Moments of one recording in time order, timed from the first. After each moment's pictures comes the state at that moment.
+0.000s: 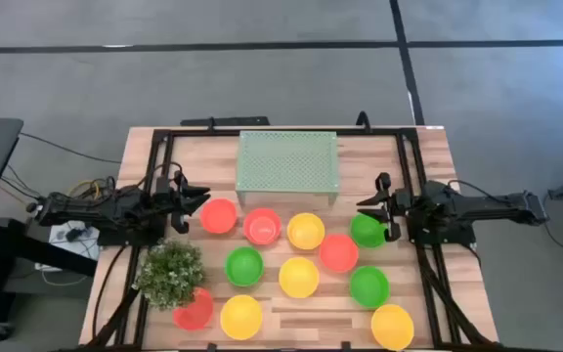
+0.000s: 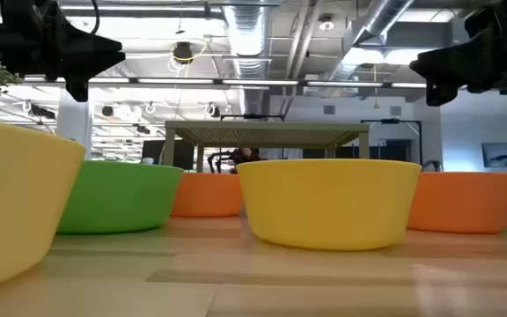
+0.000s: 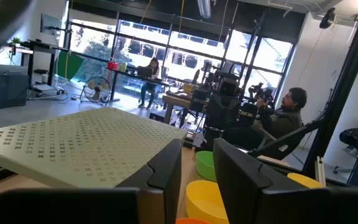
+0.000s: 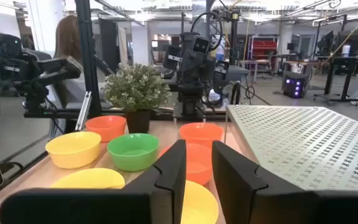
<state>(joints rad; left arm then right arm) -0.08 0.07 0.01 0.26 -0.28 -0.16 -0.02 0.18 0.00 0.24 -0.06 0.00</state>
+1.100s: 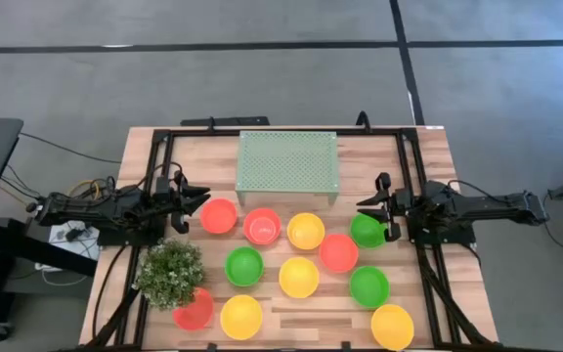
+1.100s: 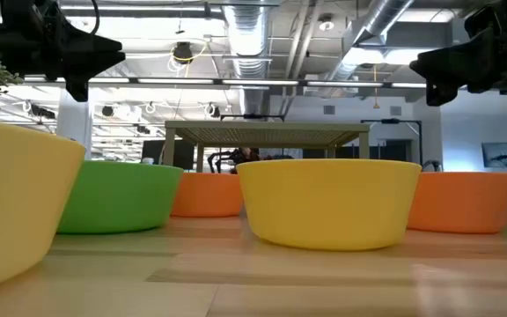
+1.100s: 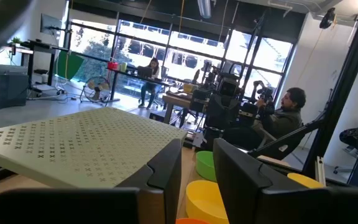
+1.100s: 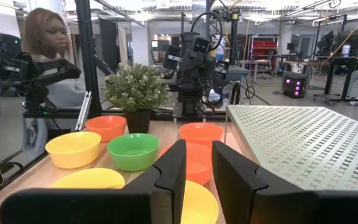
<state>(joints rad) -0.07 0.07 0.01 0.26 -0.28 -0.16 -0.02 0.18 0.00 0.24 -0.05 0.00</state>
